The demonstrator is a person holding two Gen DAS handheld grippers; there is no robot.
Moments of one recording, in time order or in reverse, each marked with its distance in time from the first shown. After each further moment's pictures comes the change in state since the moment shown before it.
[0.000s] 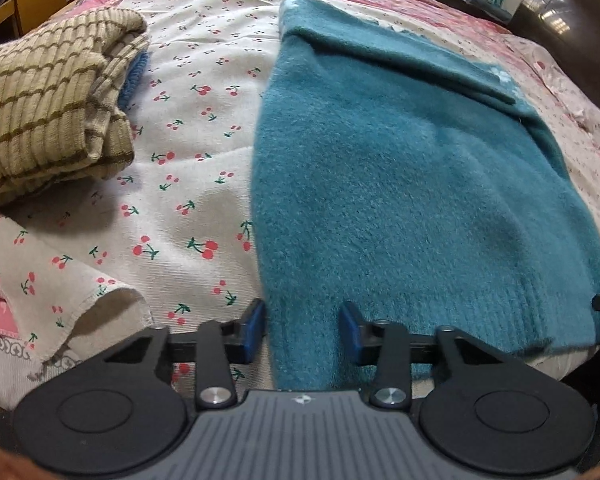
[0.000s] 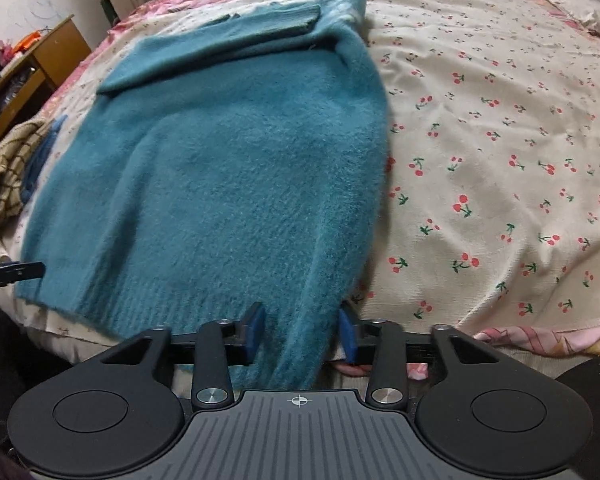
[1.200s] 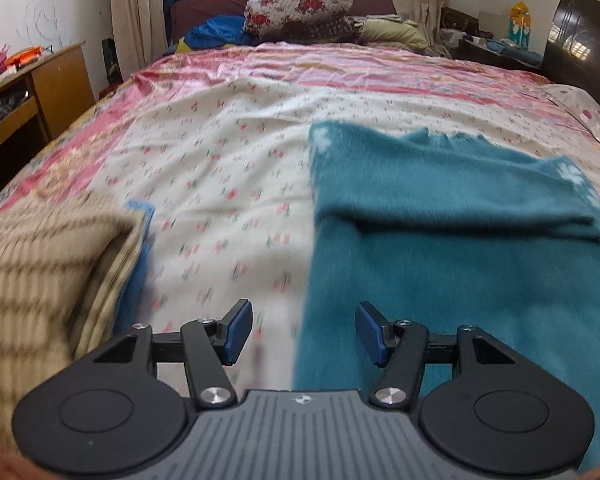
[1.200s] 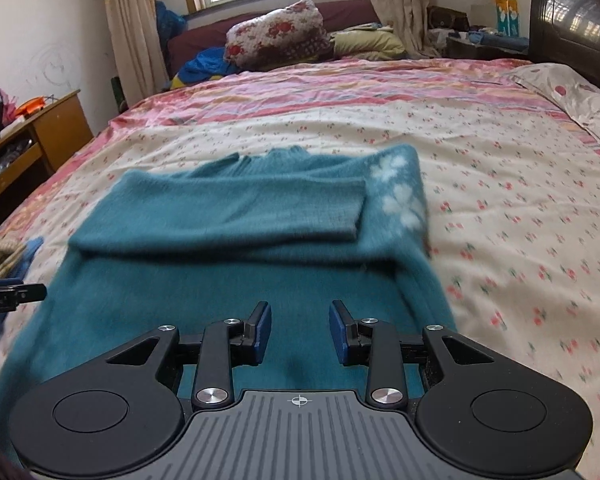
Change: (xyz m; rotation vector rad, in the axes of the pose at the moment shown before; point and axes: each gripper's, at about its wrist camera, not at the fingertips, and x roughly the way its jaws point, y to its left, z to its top) left arm 0.039 -0.009 0.127 0.082 -0.239 0.187; right arm 0.054 0.044 0.134 -0.064 -0.344 -0.048
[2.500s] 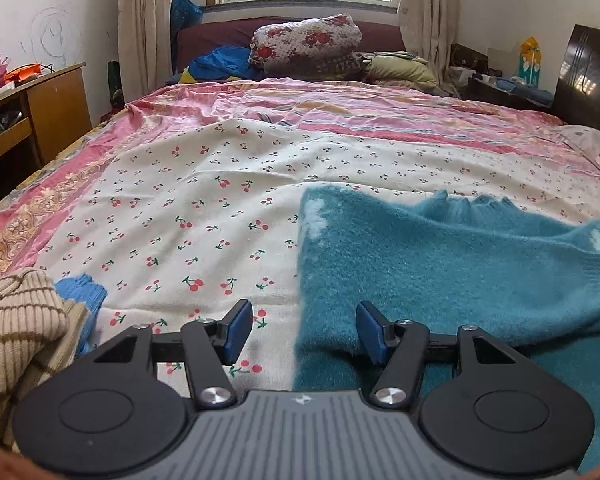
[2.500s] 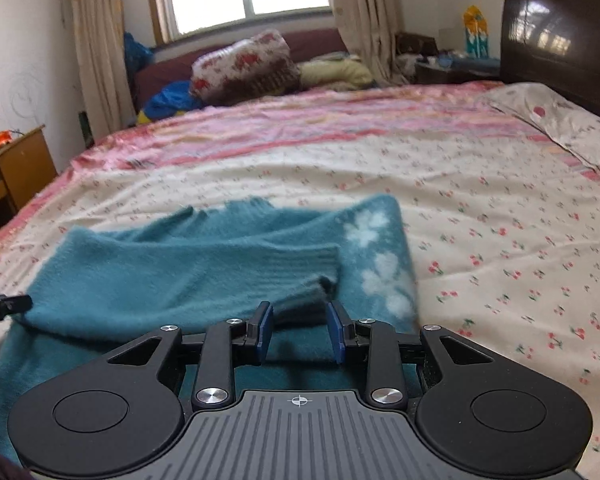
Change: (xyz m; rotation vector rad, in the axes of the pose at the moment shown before) left arm 0.073 -0.015 0.064 -0.036 -0.129 0.014; right arm 0.056 -0.008 0.039 0.044 -0.128 -0.078
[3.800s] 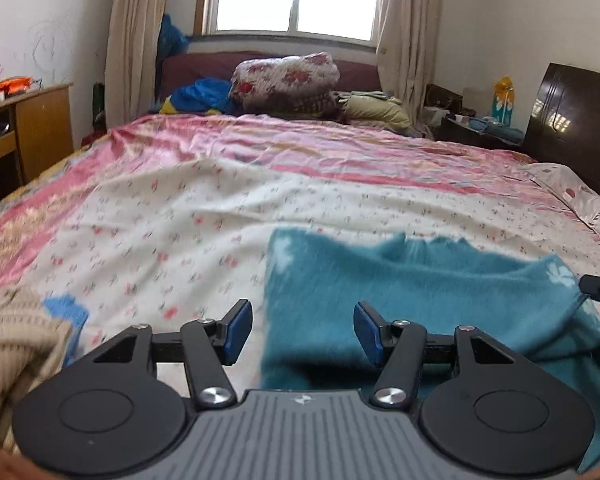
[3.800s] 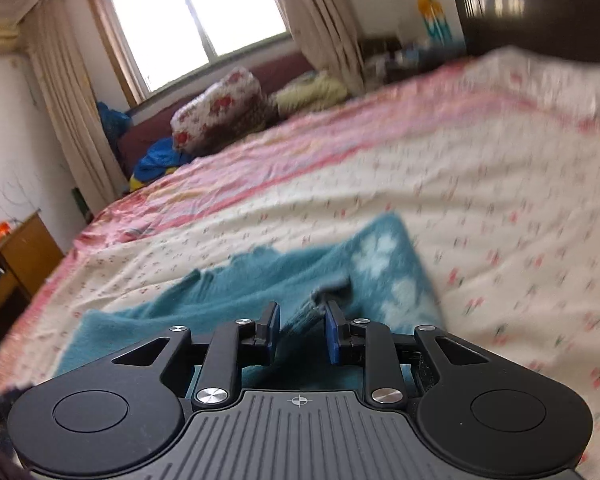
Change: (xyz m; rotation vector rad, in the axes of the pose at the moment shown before) left arm -0.023 -0.009 0.007 -0.025 -0.126 -0.104; right arm 0.011 -0.008 0.019 0.217 -0.099 0.012
